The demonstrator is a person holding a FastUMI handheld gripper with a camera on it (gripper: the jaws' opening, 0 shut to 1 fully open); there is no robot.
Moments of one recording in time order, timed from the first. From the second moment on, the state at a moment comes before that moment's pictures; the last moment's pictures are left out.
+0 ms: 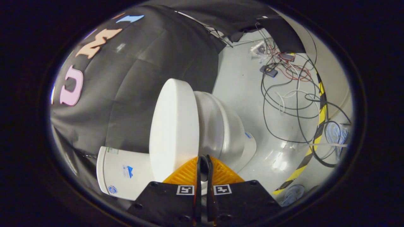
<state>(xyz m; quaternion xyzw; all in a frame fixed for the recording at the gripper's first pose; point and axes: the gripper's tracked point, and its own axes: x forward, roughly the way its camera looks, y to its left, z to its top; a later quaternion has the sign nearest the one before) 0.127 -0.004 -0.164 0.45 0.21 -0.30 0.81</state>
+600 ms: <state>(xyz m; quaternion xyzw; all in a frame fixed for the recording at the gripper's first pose) 0.155 0.053 -0.051 0.34 0.17 -0.30 0.87</state>
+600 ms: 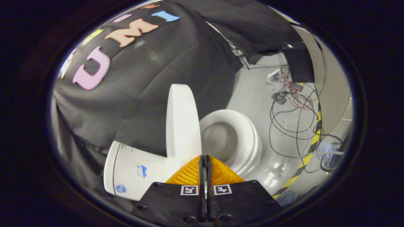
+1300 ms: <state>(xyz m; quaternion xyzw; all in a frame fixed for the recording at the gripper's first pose) 0.165 0.087 -0.021 0.25 0.17 -0.28 0.91</state>
